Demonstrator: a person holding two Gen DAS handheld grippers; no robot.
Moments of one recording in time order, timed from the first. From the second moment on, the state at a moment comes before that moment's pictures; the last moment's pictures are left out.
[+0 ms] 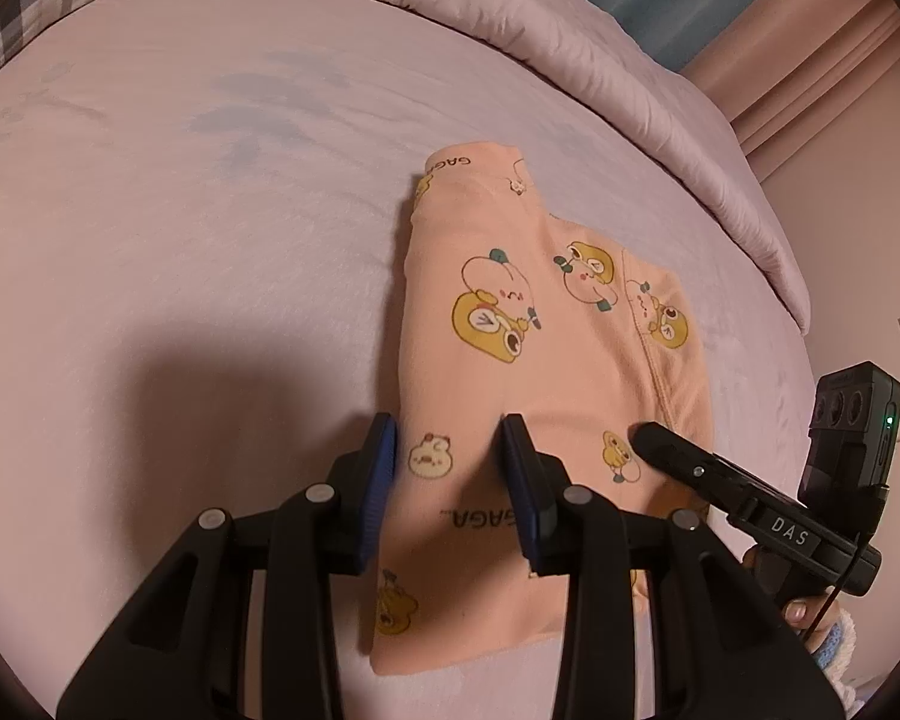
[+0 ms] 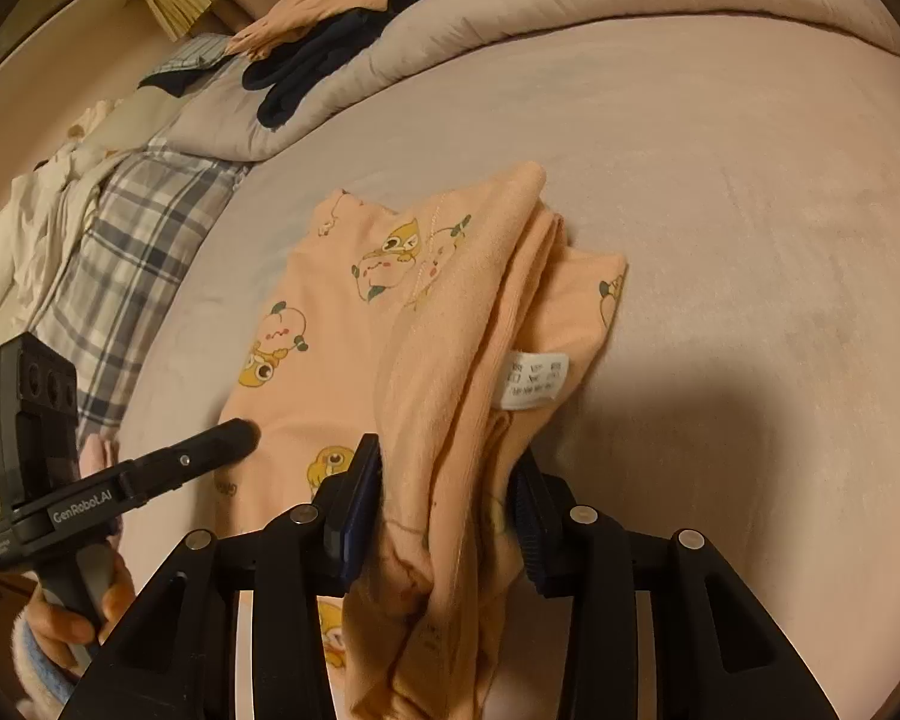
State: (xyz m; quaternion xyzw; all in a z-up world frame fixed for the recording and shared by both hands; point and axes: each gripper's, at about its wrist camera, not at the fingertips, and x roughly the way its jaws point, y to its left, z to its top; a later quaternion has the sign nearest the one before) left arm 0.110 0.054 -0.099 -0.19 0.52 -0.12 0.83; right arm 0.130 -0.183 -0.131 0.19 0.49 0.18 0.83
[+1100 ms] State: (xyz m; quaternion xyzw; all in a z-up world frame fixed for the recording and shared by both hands) left arm 0.072 0.053 -0.107 -0.17 0.53 -0.11 0.82; right arm 0.107 -0.176 -0.130 0.15 0.51 0.18 0.83
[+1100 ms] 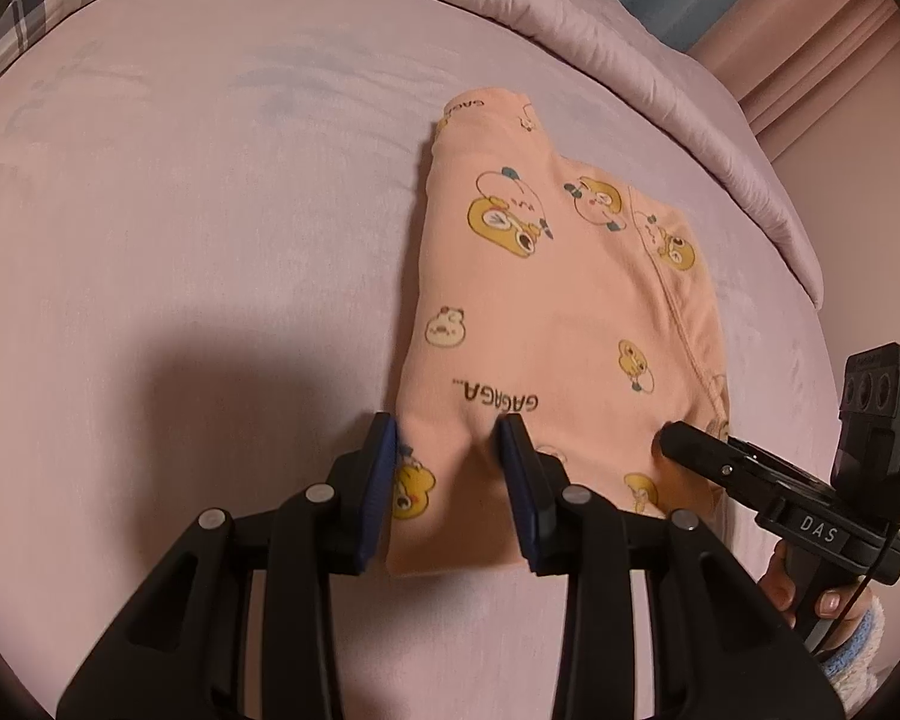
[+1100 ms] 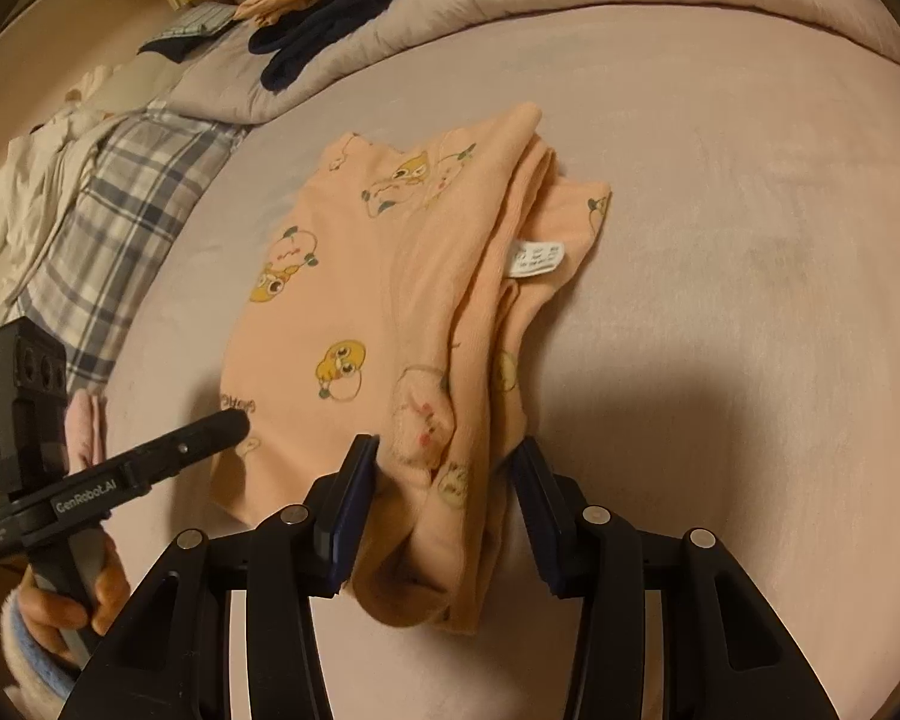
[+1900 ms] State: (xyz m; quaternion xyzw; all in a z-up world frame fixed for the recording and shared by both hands) left arm 0.041 0.037 -0.082 -0.15 0.50 -0.07 0.85; right arm 0.081 -0.168 -0.120 0.10 0.51 0.18 0.84
